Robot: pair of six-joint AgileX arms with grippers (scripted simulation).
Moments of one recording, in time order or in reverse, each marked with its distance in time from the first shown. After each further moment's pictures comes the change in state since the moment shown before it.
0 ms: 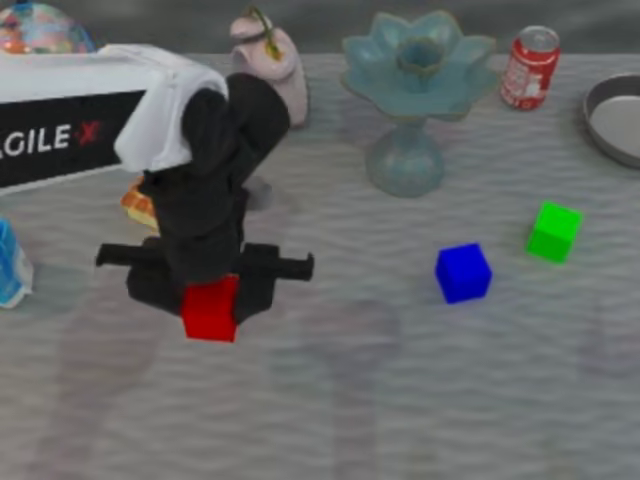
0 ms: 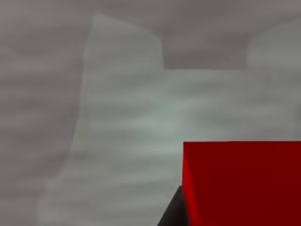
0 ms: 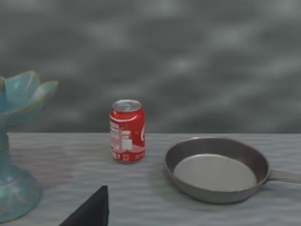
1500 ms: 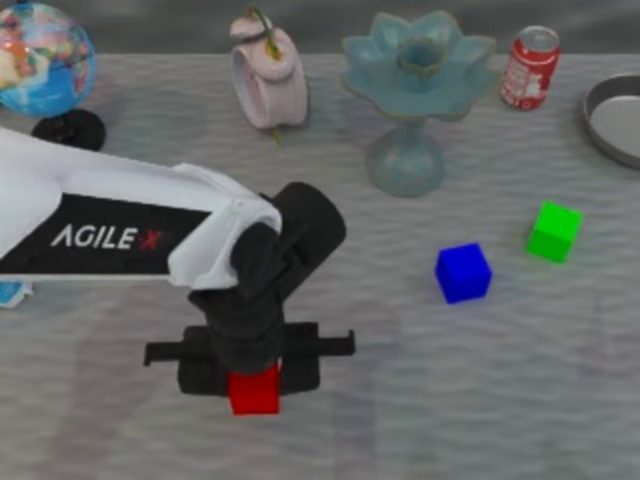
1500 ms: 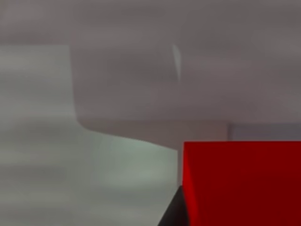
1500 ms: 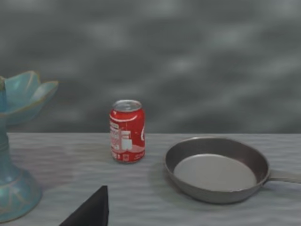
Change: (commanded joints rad) left arm -0.160 0.019 -0.240 0.296 -0.011 -0.291; right arm 0.000 0.000 0.000 0.000 0.000 0.000
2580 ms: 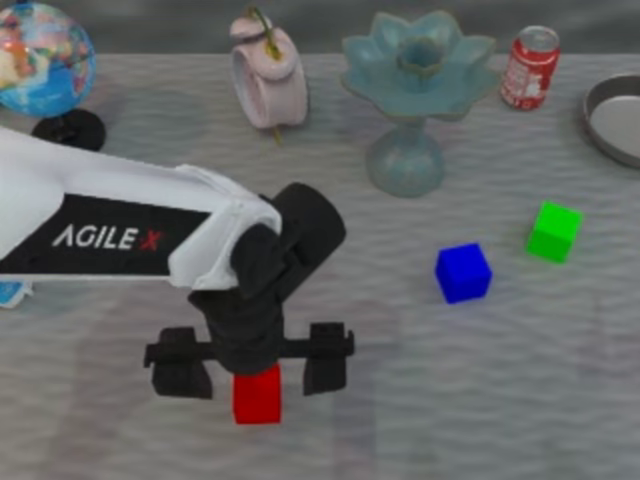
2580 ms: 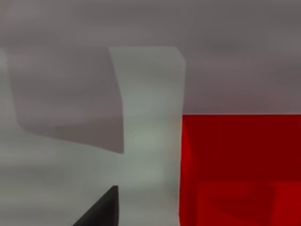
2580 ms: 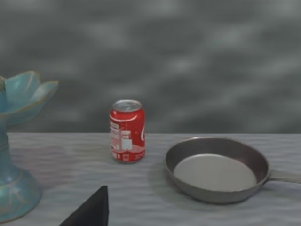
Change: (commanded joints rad) left arm 0.000 0.000 0.000 0.000 0.000 0.000; right arm 0.000 0.000 0.000 0.000 0.000 0.000
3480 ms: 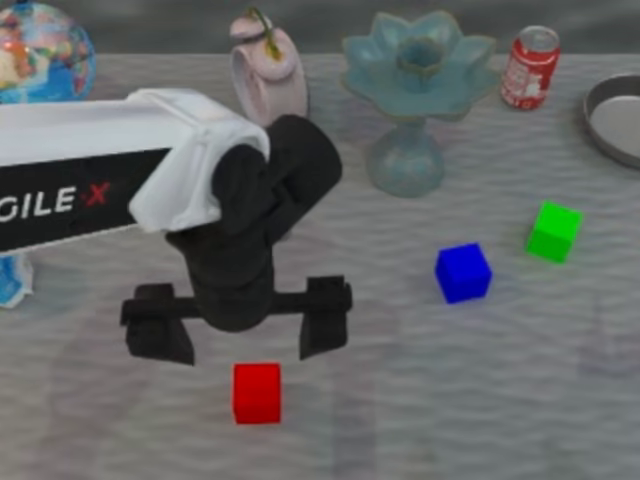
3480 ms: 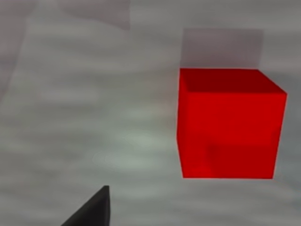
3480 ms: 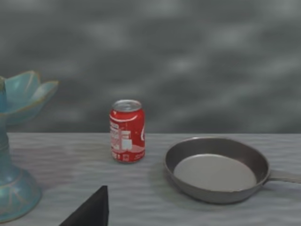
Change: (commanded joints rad) left arm 0.015 -0.129 0.142 -0.270 -0.001 -0.007; right arm 0.000 0.000 0.000 0.000 0.000 0.000
